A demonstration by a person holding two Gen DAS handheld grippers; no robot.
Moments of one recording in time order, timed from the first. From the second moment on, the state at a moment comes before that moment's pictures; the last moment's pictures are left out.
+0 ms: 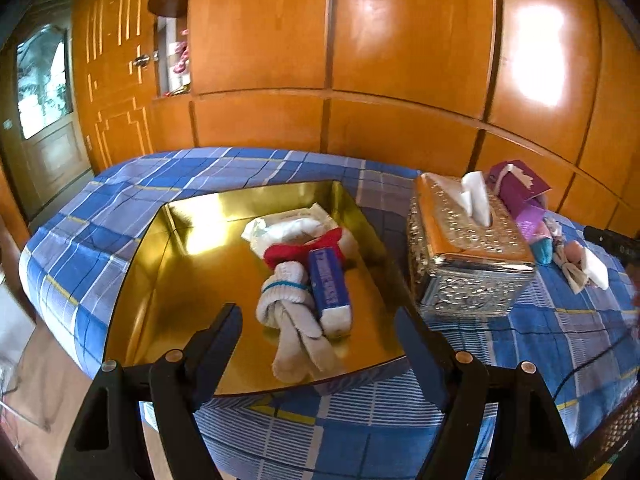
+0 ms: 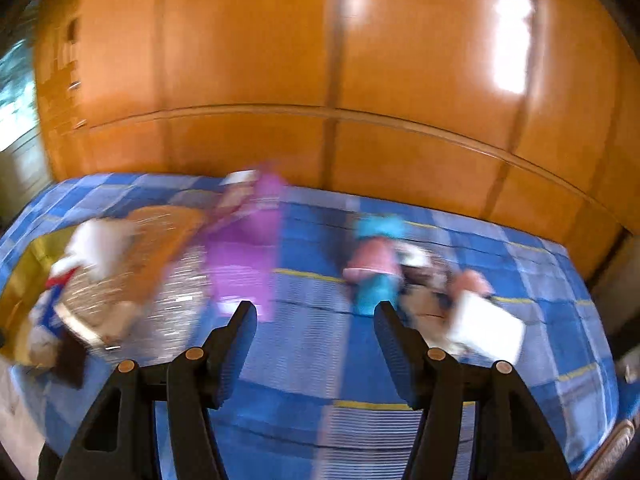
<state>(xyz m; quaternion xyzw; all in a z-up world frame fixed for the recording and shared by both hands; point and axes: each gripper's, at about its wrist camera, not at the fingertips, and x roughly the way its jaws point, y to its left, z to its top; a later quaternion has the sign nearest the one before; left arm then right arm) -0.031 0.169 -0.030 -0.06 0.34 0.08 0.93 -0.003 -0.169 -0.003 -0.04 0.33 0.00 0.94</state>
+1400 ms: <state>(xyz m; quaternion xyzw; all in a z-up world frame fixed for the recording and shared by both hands) 0.139 -0.173 -0.029 0.11 0.41 -0.20 0.88 0.006 -0.391 -0.050 0.34 0.35 -0.14 0.86</state>
